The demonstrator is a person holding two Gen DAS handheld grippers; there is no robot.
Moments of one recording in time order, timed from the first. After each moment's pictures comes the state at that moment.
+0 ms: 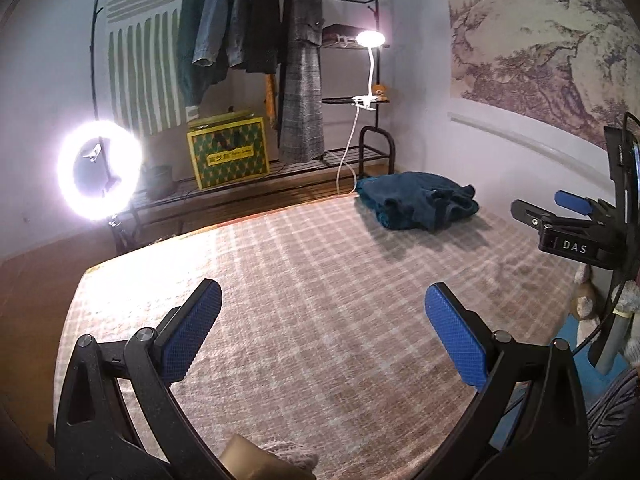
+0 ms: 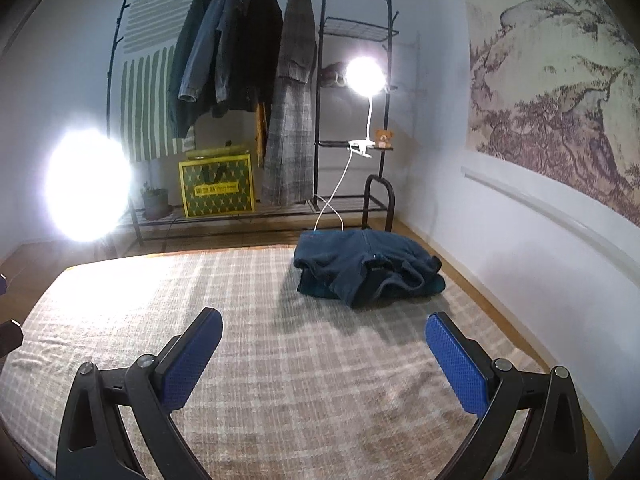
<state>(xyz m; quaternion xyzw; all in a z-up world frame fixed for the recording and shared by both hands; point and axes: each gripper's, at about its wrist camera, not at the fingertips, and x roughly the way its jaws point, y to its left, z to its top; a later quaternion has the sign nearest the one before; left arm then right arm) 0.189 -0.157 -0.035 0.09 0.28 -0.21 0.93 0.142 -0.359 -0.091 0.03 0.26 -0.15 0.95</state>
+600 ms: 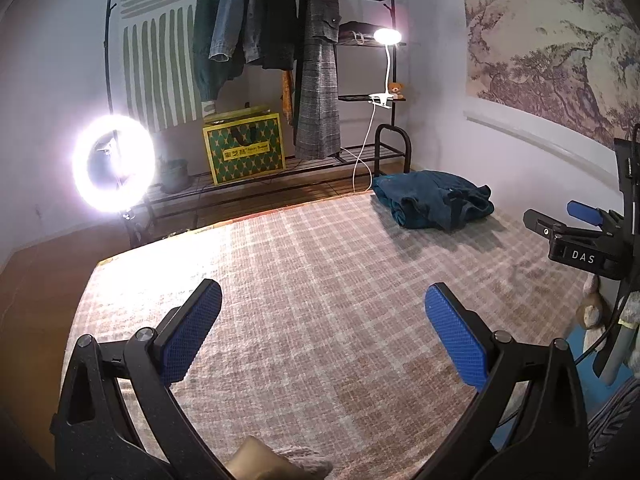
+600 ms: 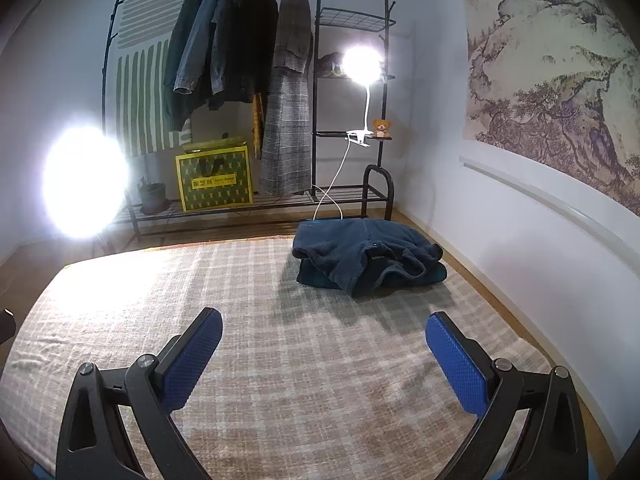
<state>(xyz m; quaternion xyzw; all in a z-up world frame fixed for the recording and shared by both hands) 0.193 -0.151 -0.036 0.09 0.28 -0.19 0.94 0.145 -0.361 -0.099 0.04 0.27 -0.16 0.95</state>
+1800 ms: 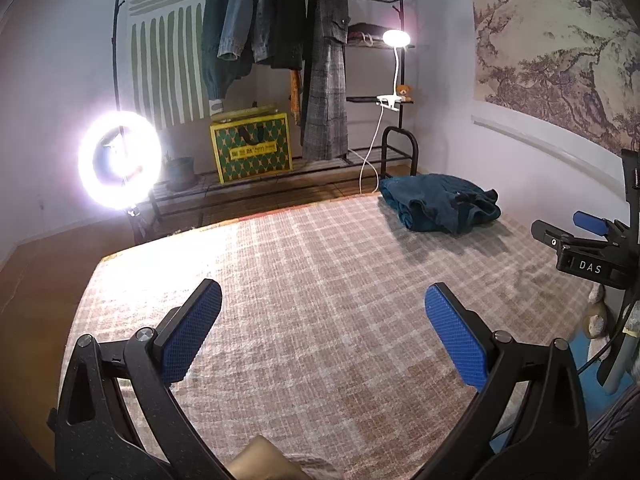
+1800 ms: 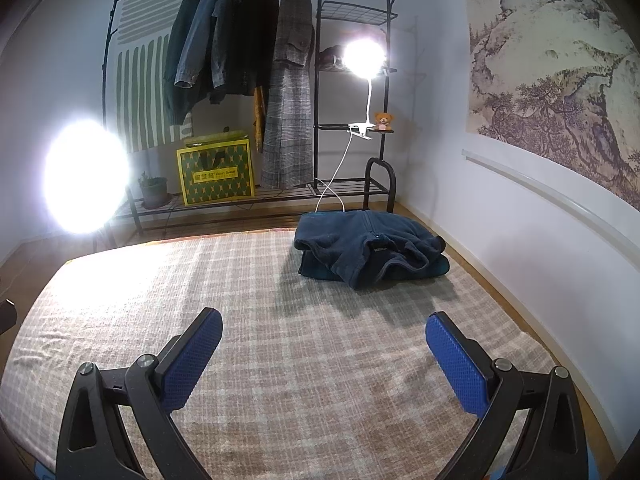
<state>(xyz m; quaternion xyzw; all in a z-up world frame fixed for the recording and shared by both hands) 0.197 -0.147 -0.037 0.09 0.28 -0.18 0.94 0.144 -0.357 -0.105 0.04 0.28 -0.15 0.95</state>
